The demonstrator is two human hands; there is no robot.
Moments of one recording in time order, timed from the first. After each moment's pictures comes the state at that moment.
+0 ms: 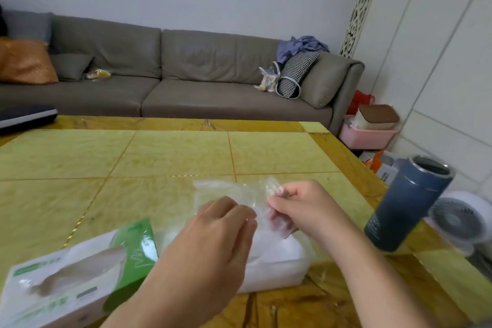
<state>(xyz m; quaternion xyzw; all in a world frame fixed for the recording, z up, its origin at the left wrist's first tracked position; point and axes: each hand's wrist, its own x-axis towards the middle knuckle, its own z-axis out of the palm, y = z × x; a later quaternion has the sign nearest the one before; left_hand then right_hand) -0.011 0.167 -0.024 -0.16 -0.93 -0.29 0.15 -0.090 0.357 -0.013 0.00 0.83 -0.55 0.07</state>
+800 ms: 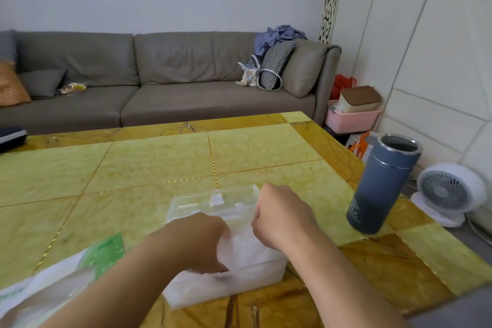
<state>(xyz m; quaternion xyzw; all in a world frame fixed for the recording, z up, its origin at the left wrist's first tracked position) -0.090 0.186 -0.039 -0.13 -0.97 -0.01 -0.22 -0.090 0.357 -0.024 -0.01 0.99 -0.15 0.03</state>
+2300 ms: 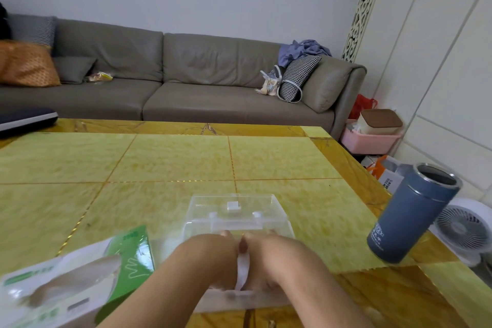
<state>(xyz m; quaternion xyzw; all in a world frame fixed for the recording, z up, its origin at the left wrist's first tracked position) -0.076 0.190 -0.033 -0.05 -0.94 0.01 -0.33 -0.105 0.301 -0.063 -0.09 0.94 -0.01 0.32</state>
